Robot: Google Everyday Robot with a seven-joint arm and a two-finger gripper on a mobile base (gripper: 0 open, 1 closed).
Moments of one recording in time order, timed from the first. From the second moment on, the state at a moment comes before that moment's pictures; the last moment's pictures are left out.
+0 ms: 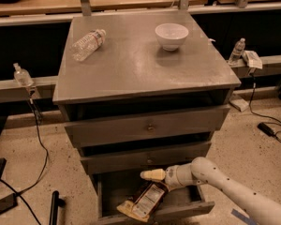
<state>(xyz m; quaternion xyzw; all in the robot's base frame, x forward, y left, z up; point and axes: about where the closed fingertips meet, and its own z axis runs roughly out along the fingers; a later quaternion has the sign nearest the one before) 0.530 -0.076 0.342 -0.92 0.03 -0.08 0.39</state>
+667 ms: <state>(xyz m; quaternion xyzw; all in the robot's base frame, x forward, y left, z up) 0.540 -0.095 0.272 -0.91 0.07 -0.05 0.40</state>
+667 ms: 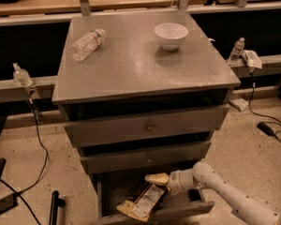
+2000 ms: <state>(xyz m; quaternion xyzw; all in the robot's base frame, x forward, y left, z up) 0.522 -0.097 0.166 -0.91 0.10 -0.03 0.40</state>
